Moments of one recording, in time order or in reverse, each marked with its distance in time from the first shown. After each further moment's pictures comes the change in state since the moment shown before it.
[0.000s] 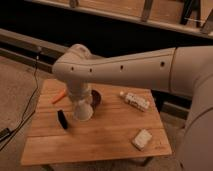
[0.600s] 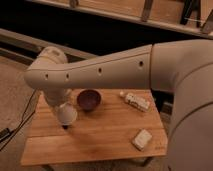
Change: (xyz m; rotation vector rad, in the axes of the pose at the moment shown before) arm -0.017 0.067 -0.002 -0.033 -0.038 -0.186
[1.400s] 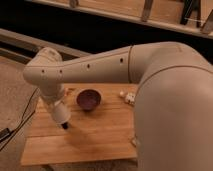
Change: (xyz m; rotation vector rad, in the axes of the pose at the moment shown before) arm -0.034 0.006 0.042 -0.059 0.037 -0.043
